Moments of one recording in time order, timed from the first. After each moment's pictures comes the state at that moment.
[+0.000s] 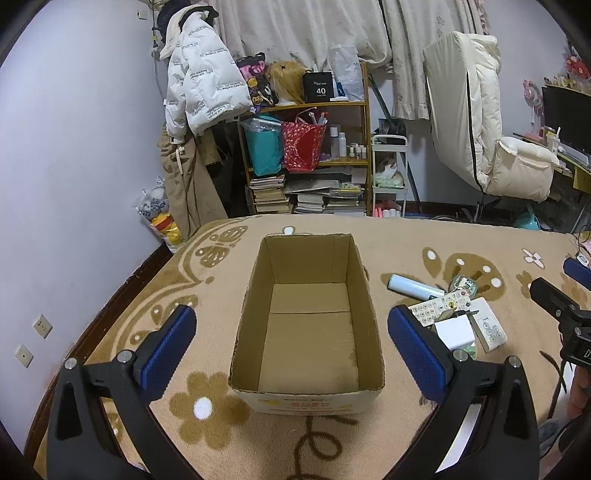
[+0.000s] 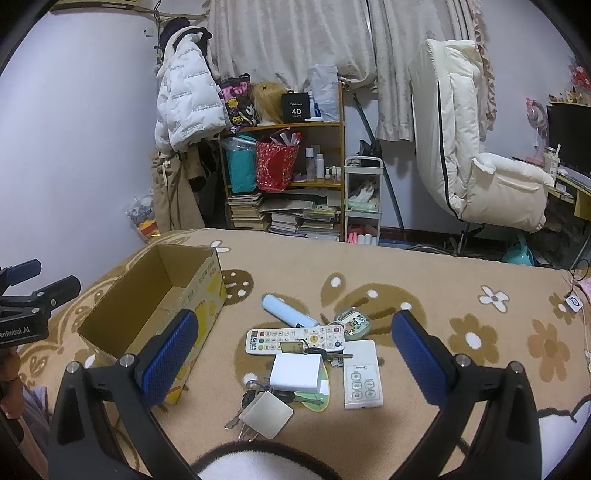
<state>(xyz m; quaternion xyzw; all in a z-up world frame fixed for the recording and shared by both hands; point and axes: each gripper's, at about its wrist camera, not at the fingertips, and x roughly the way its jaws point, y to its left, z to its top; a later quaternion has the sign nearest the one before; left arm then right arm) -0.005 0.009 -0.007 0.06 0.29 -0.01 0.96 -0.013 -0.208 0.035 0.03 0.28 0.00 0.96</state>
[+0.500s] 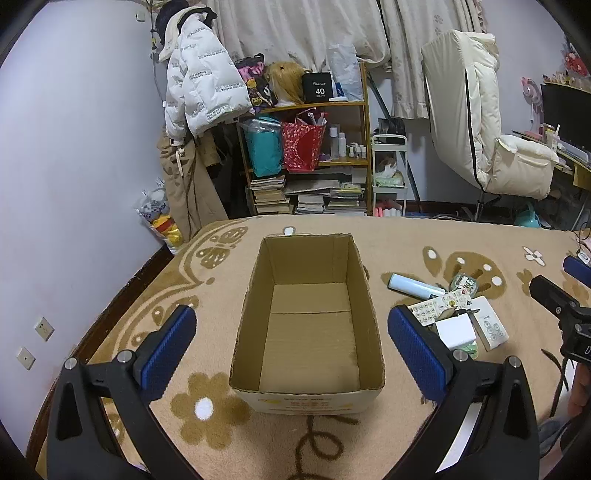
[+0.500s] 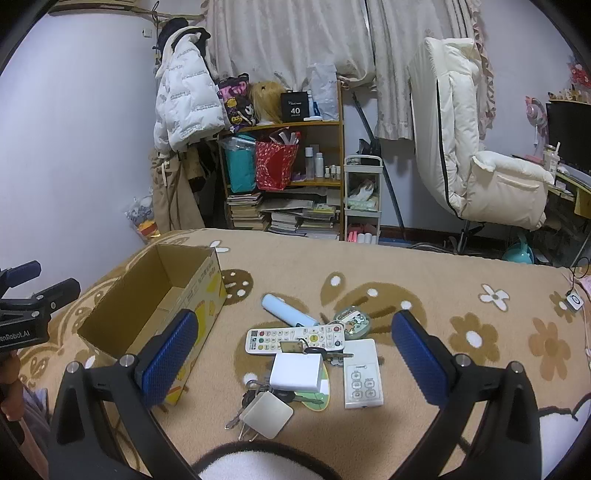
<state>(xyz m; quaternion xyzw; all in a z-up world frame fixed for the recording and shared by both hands) -0.006 0.008 -0.008 0.06 0.28 -0.01 0.96 -0.013 -0.209 0.034 0.02 0.28 0.00 0.96</state>
